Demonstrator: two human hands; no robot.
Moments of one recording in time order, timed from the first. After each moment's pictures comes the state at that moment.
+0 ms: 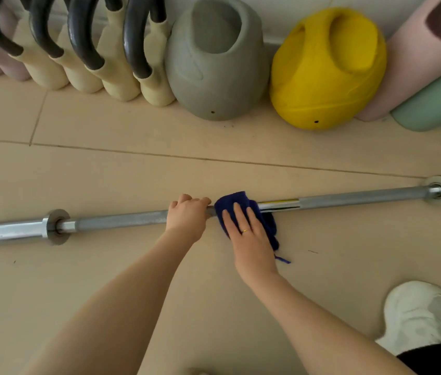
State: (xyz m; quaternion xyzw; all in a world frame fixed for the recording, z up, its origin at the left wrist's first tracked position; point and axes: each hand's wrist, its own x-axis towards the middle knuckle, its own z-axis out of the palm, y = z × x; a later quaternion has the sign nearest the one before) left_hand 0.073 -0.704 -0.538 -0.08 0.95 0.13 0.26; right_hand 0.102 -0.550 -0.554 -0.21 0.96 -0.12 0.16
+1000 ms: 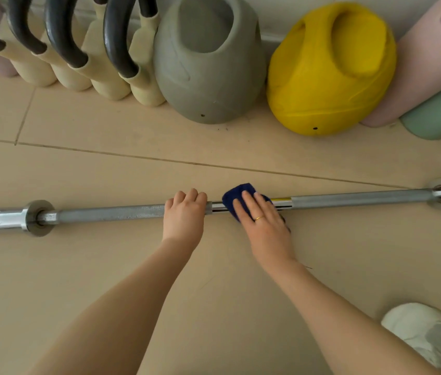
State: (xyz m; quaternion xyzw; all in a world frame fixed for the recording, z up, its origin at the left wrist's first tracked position) left_hand 0.060 -0.682 -0.563 -0.09 0.99 0.07 0.08; right_hand 0.038 -0.511 -0.569 -0.29 0.95 -0.06 0.05
